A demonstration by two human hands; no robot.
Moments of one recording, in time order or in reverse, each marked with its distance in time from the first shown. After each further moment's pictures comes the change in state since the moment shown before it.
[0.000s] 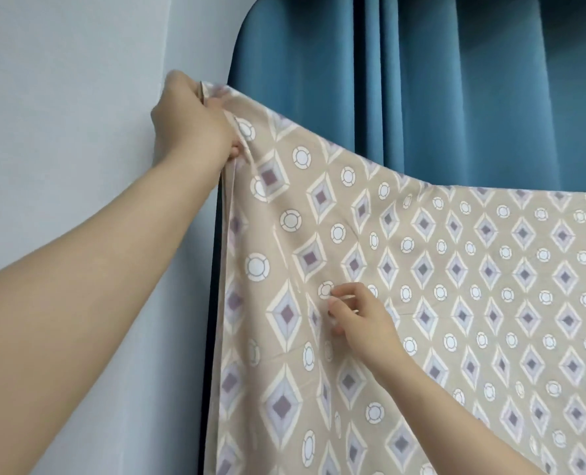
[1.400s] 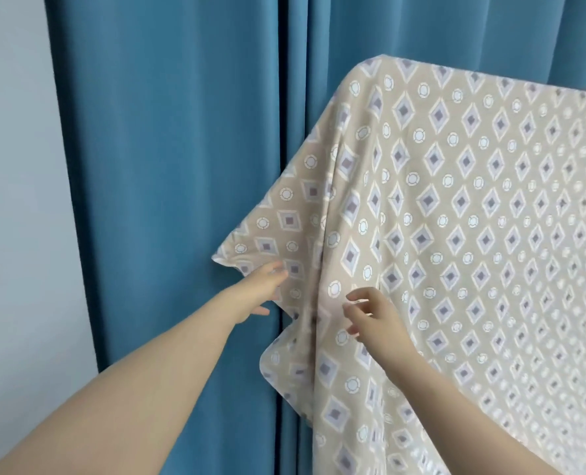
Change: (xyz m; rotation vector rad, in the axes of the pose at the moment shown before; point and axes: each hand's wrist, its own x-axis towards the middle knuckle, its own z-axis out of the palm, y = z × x) left_hand -0.266 -0.212 0.127 0.082 -1.296 -0.785; right_hand -0.092 0.126 -0.115 -0.254 0.159 0.431
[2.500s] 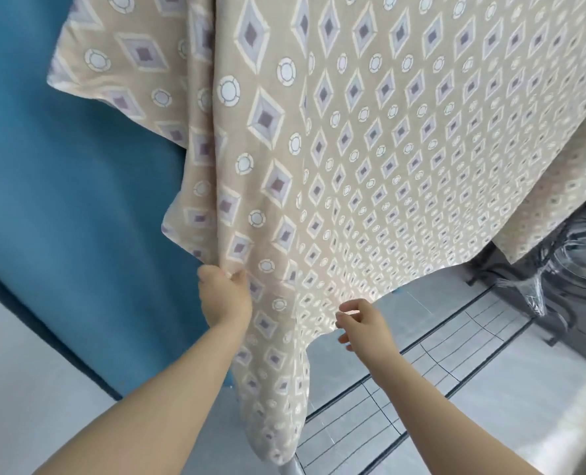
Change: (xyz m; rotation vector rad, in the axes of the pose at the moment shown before) left_hand -0.036 -0.173 0.190 0.045 0.540 -0.251; right_hand -0.122 0.210 -0.041 -0.026 0.034 0.667
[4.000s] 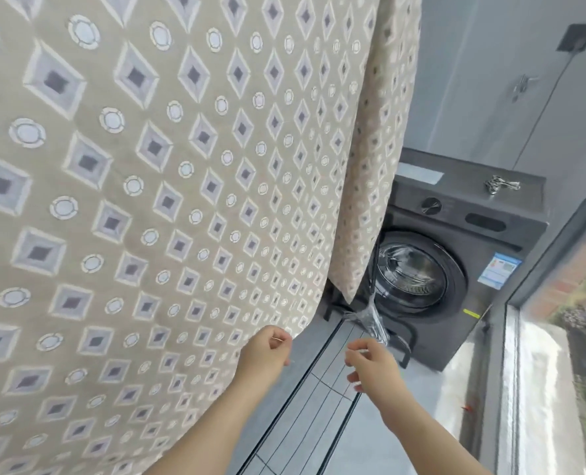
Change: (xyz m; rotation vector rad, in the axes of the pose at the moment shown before) left_hand -0.214 0.260 0.602 0.019 -1.010 0.133; right_hand 0.273 0.102 -0.574 0.124 0.377 0.184
